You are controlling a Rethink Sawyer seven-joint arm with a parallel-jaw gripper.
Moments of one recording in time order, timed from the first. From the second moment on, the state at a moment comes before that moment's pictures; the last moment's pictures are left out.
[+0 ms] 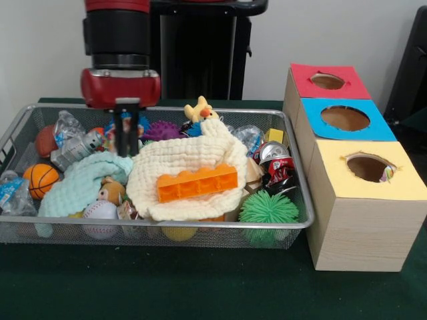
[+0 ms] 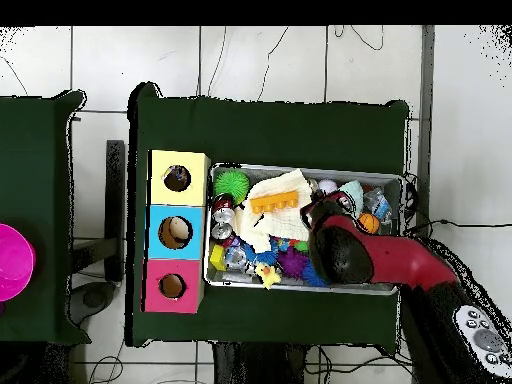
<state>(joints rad) -0.76 -0.69 0.39 1.81 -0.50 0.11 1.10</state>
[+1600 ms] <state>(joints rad) -0.36 -0.81 0.11 1.89 -0.10 -0.06 1.32</state>
